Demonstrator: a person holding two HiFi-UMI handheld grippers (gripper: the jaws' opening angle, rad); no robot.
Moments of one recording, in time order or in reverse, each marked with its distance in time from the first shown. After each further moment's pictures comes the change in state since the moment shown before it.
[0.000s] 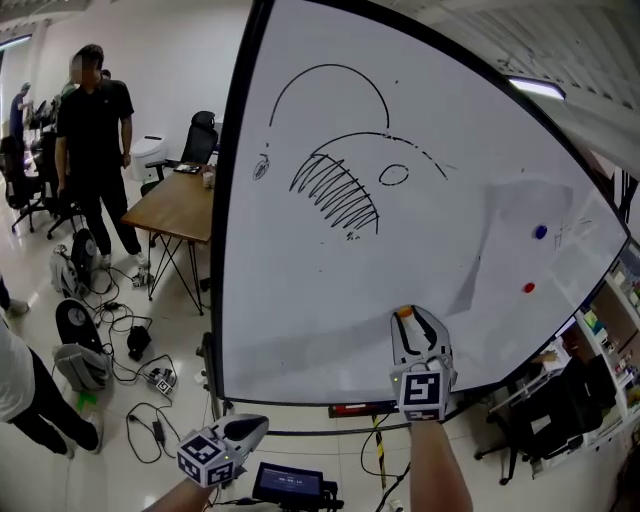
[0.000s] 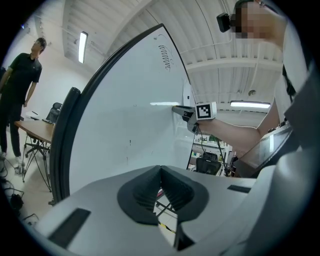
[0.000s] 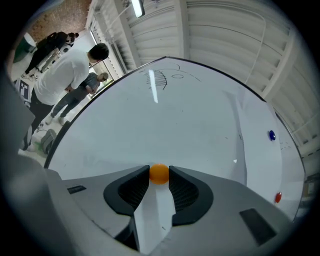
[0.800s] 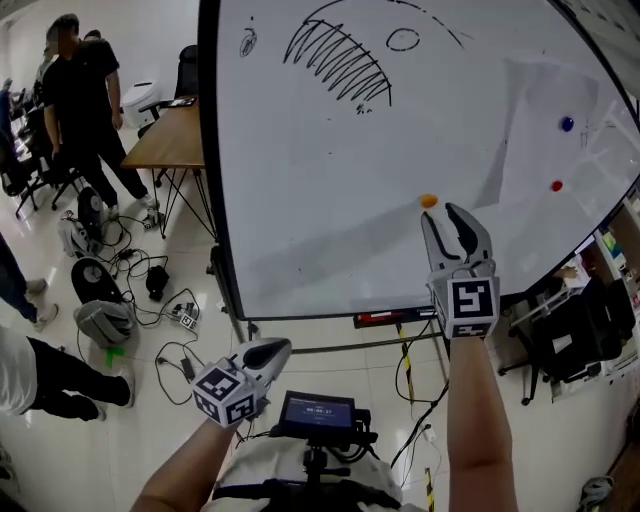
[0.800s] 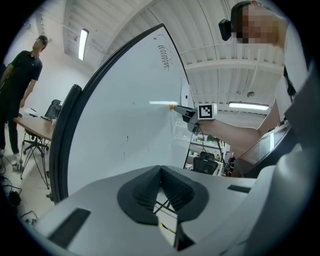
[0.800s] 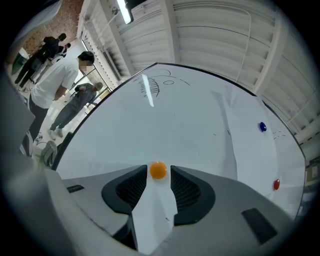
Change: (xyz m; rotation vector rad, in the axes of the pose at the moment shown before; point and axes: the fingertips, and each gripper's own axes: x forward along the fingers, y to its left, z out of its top) left arm -0.004 -0.008 -0.009 -0.010 0.007 -0.023; right arm -0.021 -0.005 -0.002 0.090 -0.036 0.008
